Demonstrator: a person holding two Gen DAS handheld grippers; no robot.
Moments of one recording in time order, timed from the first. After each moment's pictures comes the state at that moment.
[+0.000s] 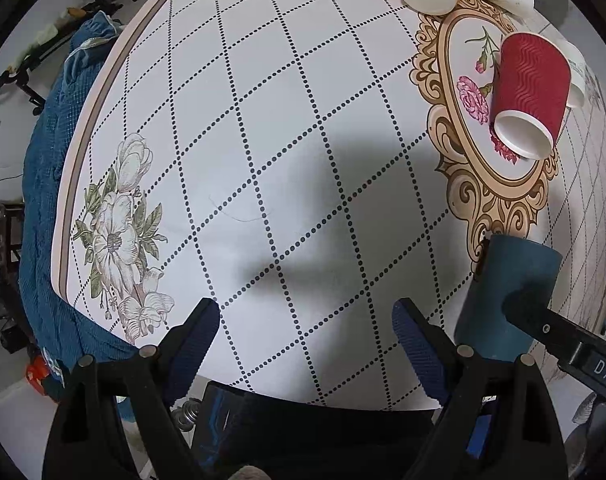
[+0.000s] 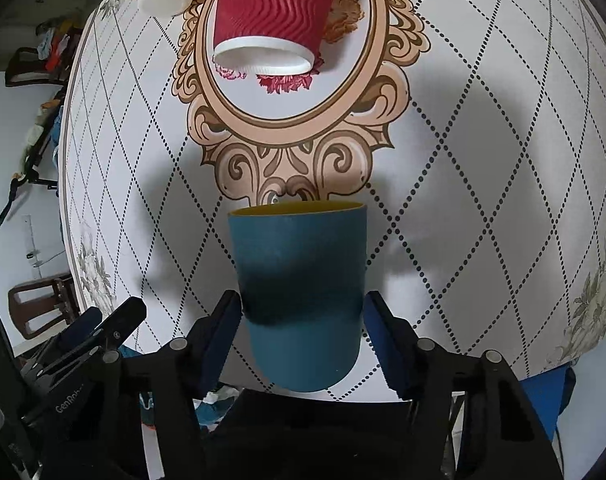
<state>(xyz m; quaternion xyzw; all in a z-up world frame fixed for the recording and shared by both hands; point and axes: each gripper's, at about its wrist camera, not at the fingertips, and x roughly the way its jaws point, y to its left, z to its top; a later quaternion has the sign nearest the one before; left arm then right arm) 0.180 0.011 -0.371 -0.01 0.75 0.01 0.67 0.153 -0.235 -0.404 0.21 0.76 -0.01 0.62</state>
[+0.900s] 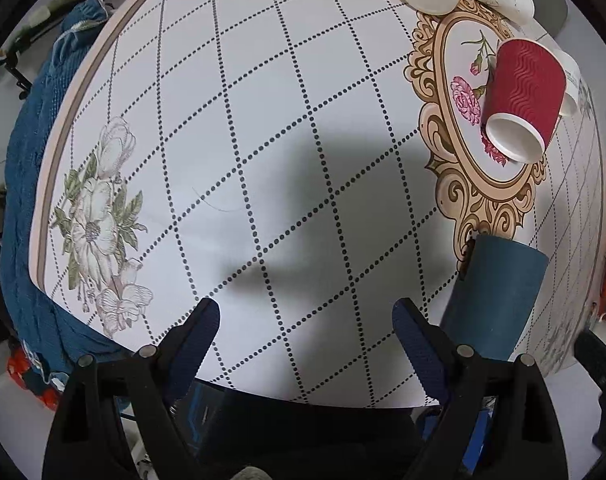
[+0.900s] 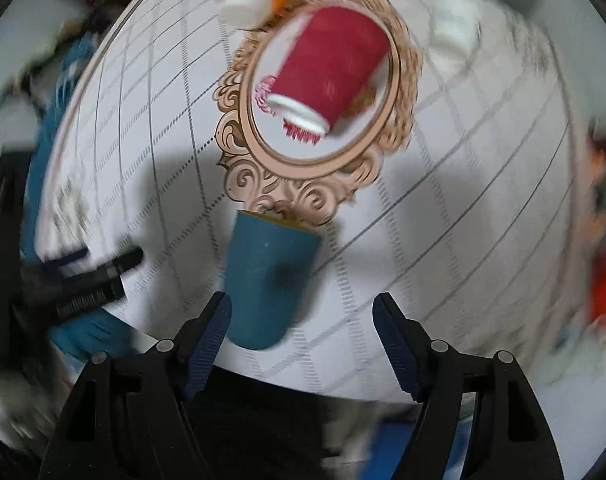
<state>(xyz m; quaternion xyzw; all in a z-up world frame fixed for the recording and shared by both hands) 0.177 0.024 -0.379 -0.06 0.75 -0.01 0.65 0.163 -0.211 -0.318 -0.08 0.73 0.04 0.68</state>
